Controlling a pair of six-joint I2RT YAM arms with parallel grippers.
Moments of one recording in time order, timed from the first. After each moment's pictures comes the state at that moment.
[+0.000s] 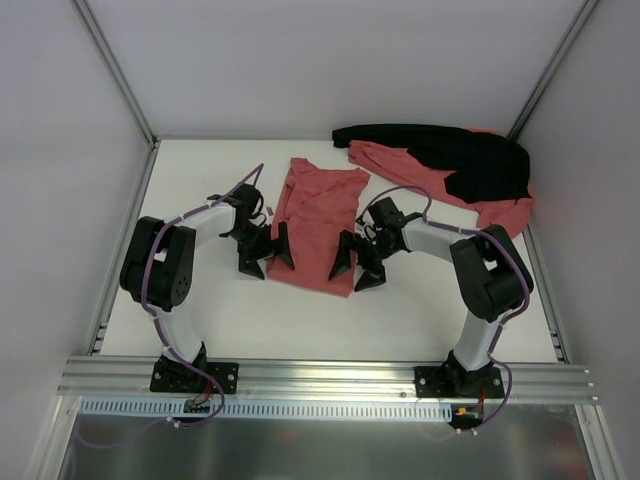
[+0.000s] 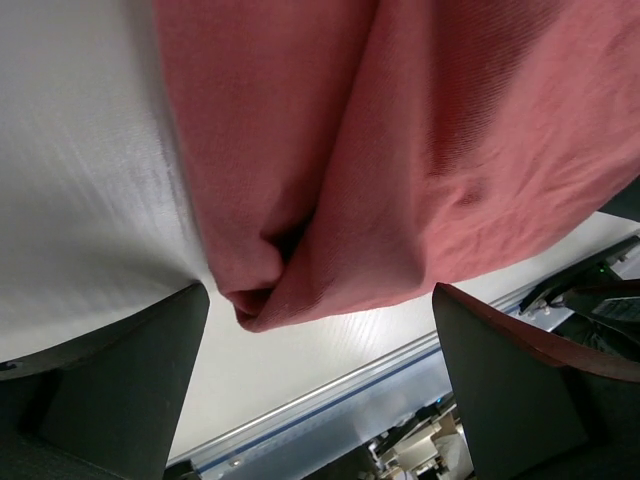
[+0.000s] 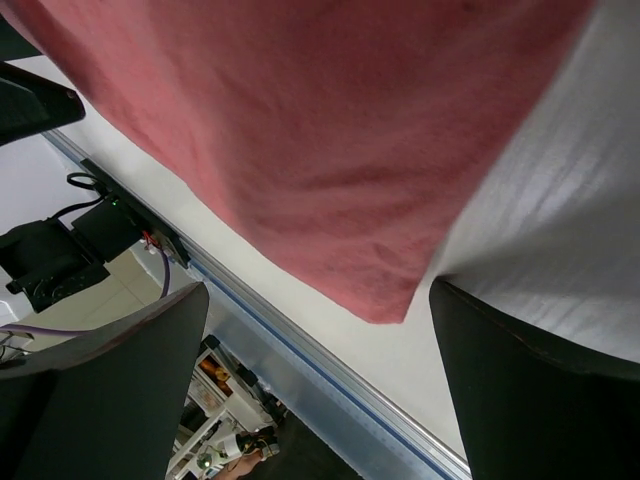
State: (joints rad) left arm -0.29 1.81 1.11 -0.72 0.46 -0.44; right arm 0.51 1.81 1.05 -0.49 -0.64 0.59
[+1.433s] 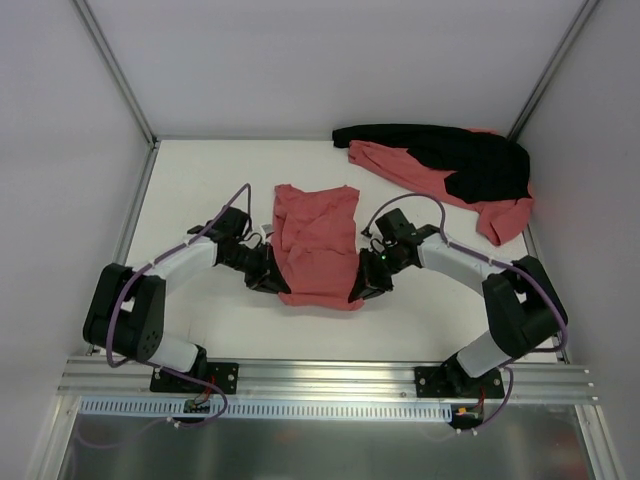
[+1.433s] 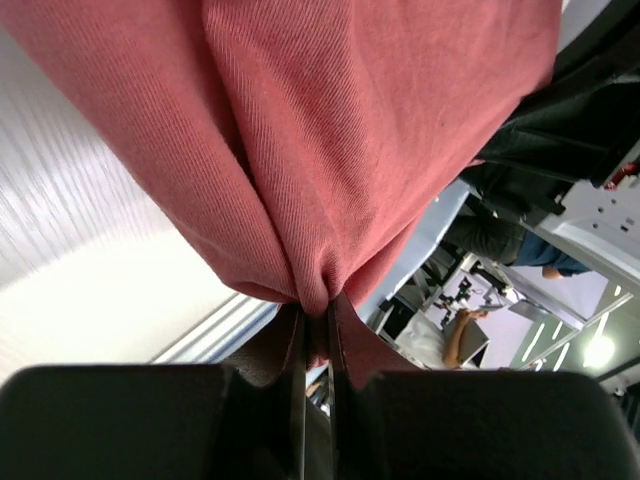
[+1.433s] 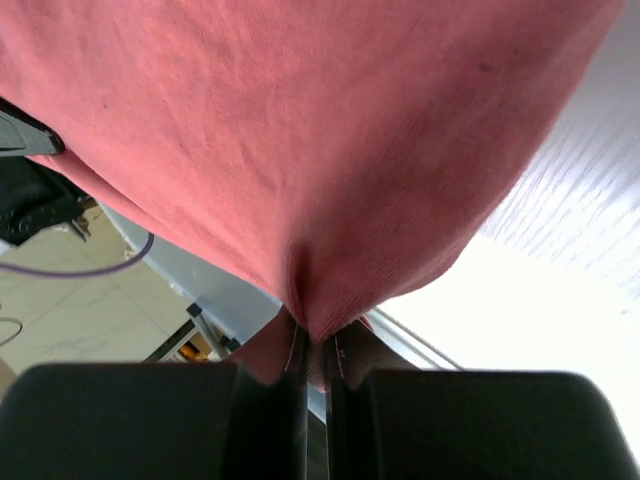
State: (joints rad) left arm -0.30 1.49 0.81 -0.58 0.81 -0.56; right arm 0.55 1.58 0.93 -0.61 -0.60 0.59
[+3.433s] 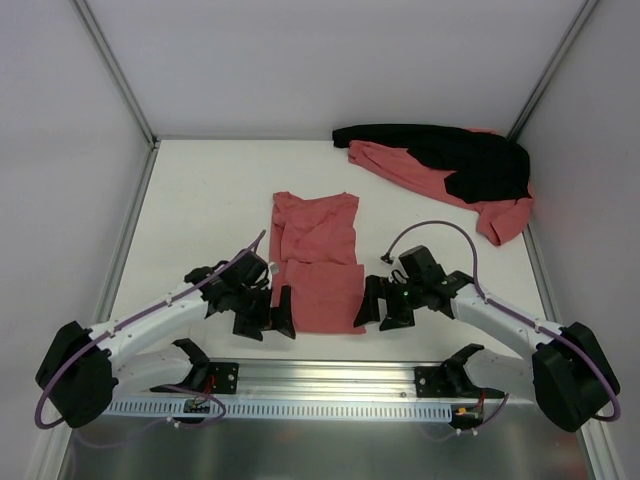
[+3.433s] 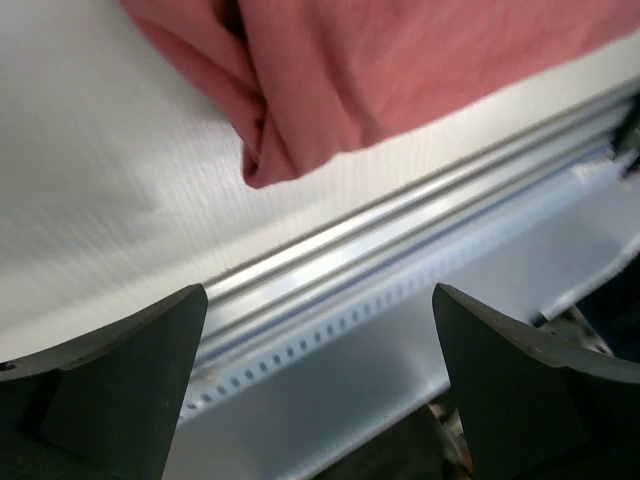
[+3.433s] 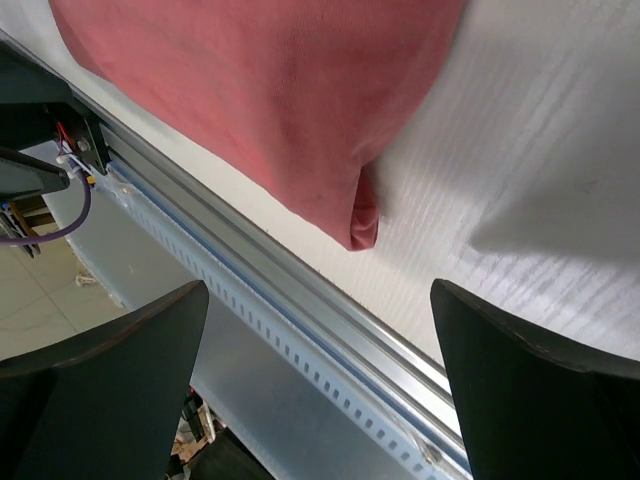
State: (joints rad) left arm -0.66 1.09 0.59 -0.73 0.46 -0.69; right arm 0.59 1.12 0.53 -0.50 -0.55 0.59
